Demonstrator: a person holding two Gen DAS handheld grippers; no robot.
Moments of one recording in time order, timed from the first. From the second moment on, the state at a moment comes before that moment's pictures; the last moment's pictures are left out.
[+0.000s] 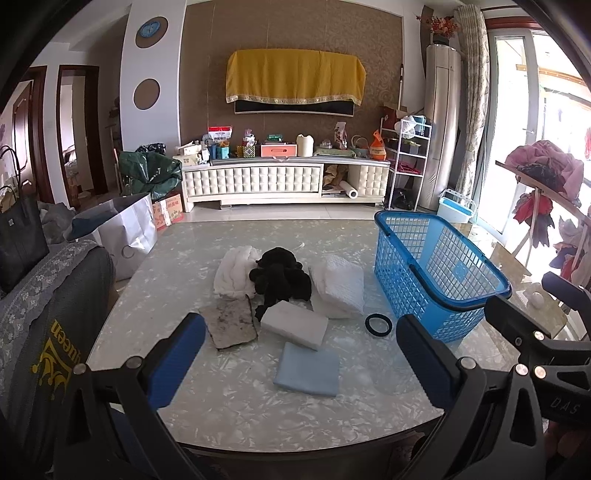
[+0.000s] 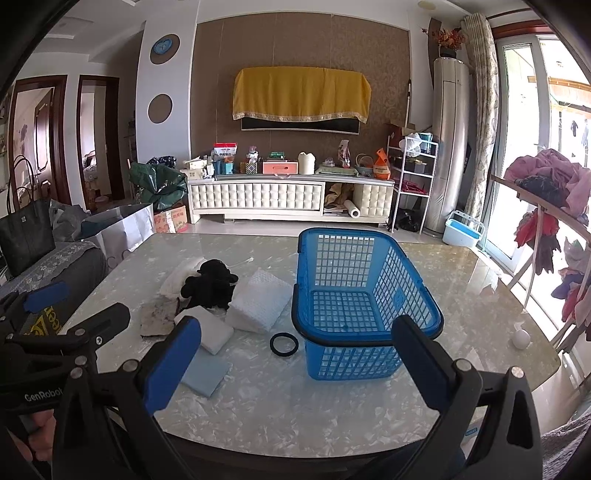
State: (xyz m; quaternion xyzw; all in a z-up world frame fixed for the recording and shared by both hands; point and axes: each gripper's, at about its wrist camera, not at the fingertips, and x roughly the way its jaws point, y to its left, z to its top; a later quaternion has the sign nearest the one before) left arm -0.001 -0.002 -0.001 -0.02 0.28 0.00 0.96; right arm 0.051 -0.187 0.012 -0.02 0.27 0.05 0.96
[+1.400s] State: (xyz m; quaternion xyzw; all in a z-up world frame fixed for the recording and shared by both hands) left arm -0.008 0.003 0.001 -0.02 0.28 -0.01 0.96; right arm 0.048 -0.185 0.012 -0.02 0.27 0.05 0.96
